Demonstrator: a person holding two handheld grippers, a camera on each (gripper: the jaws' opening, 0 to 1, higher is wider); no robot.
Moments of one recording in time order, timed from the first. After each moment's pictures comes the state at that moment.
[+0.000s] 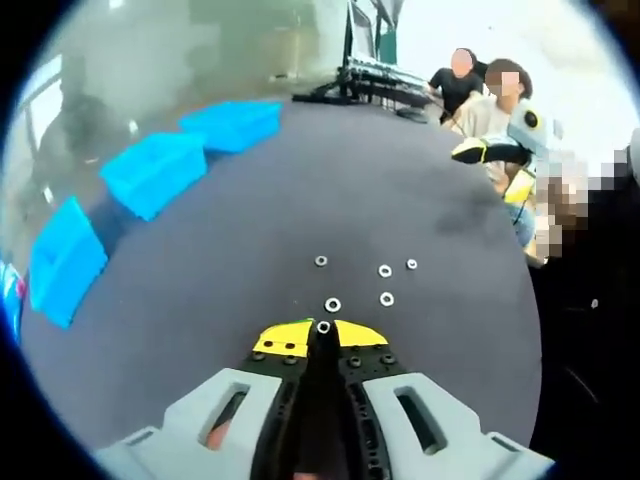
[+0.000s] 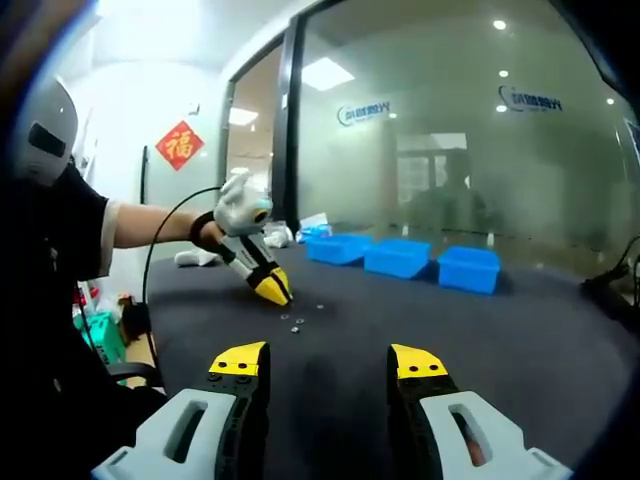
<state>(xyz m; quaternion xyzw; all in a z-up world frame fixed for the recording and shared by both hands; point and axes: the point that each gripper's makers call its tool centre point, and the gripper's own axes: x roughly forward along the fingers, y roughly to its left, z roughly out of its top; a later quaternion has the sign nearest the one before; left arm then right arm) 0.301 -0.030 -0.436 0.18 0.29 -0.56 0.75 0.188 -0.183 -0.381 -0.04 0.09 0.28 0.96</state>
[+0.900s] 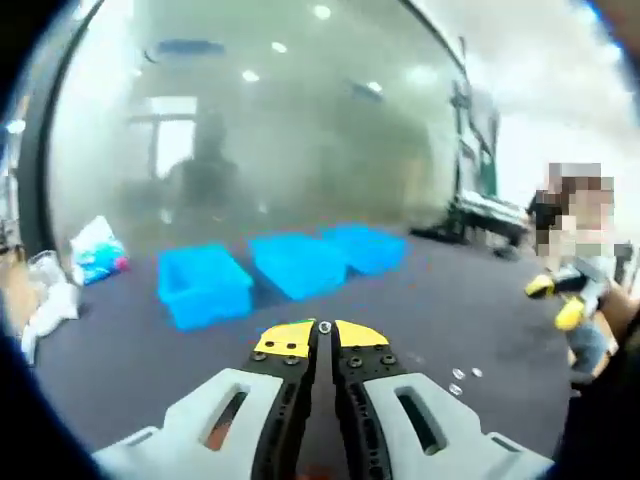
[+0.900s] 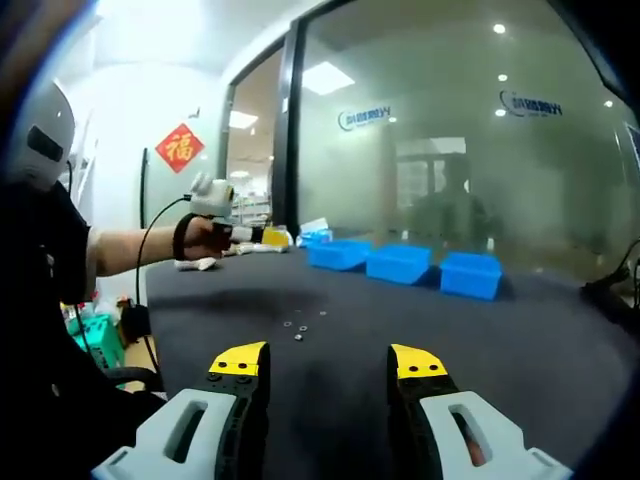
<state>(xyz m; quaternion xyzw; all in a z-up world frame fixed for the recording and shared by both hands) 0.378 0.050 -0.324 0.02 0.07 -0.33 0.94 0.188 -0.175 -0.377 -0.04 0.08 0.28 0.96</state>
